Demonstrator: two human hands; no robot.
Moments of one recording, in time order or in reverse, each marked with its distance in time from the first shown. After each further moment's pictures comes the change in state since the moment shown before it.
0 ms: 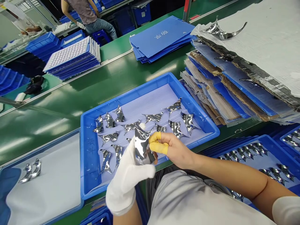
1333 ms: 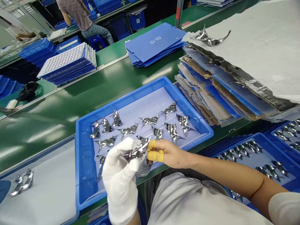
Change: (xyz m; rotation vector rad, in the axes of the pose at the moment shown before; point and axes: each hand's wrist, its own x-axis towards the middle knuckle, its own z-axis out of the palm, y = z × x) left_hand -0.007 -0.007 0.003 -0.087 0.348 0.393; right_hand 0.001 0.007 -0.018 -0.098 -0.263 -0.057
